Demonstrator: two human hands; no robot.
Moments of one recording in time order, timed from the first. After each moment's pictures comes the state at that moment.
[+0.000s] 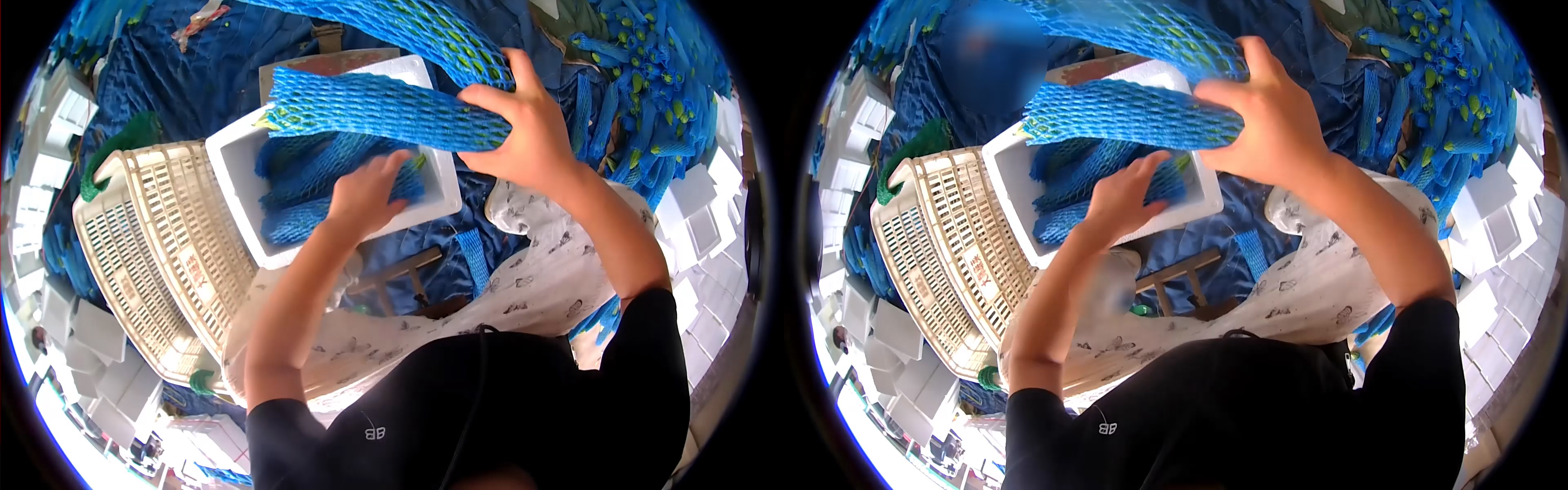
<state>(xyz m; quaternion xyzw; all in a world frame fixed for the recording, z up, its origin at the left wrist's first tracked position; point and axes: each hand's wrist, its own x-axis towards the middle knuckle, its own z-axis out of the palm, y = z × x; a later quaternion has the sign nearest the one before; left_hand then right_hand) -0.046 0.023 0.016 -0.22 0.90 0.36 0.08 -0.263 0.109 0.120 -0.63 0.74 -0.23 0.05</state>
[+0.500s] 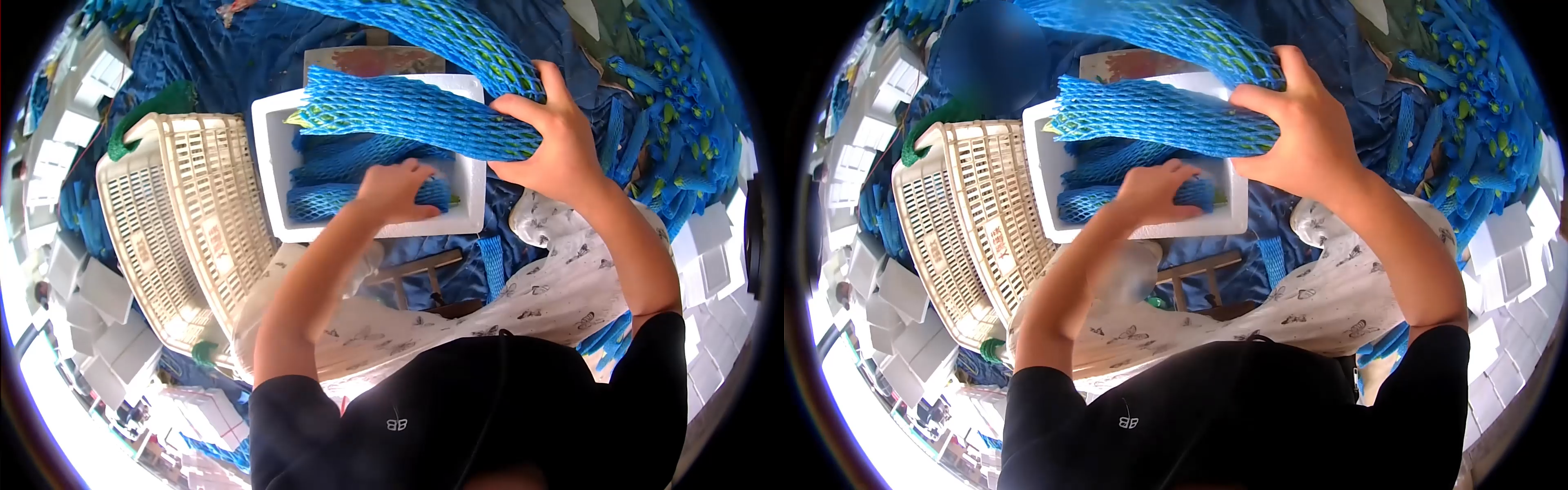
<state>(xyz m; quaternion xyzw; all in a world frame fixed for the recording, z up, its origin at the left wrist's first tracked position) -0.033 0.012 0.000 -0.14 0.92 0.30 0.20 -0.253 0.098 0.131 -0.64 0.72 -0.25 0.10</state>
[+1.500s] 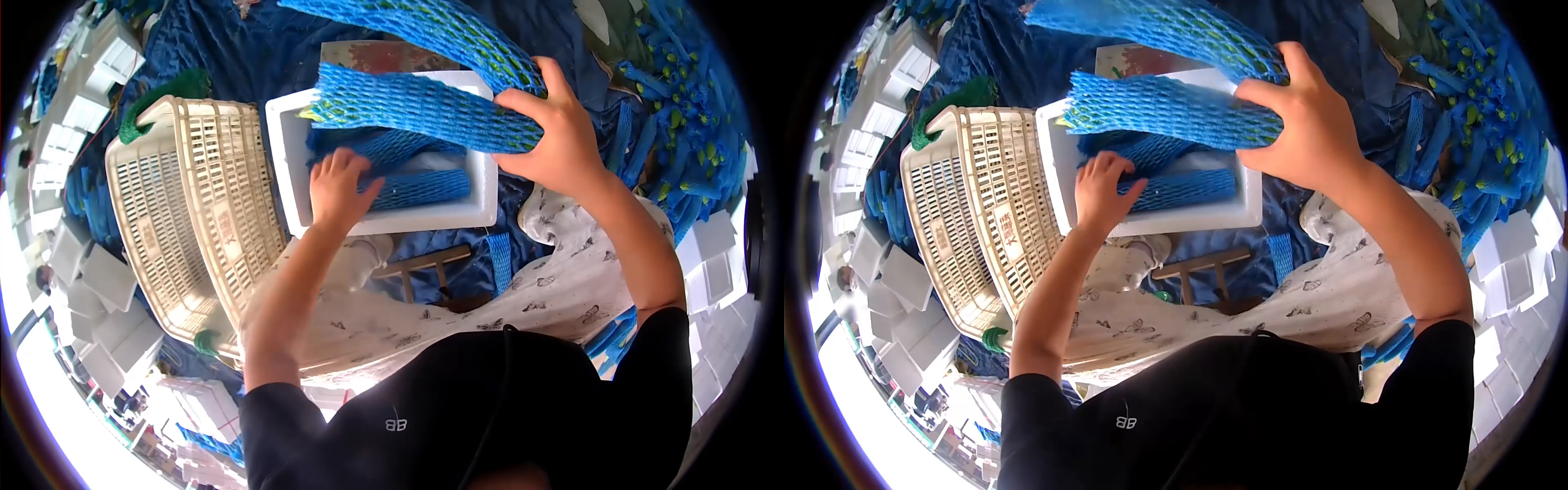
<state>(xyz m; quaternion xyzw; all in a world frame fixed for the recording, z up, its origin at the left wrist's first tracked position) 0.042 -0.004 0.013 -0.41 0.85 0.31 0.13 -0.247 0.097 0.129 -0.68 0.69 -0.23 0.10</state>
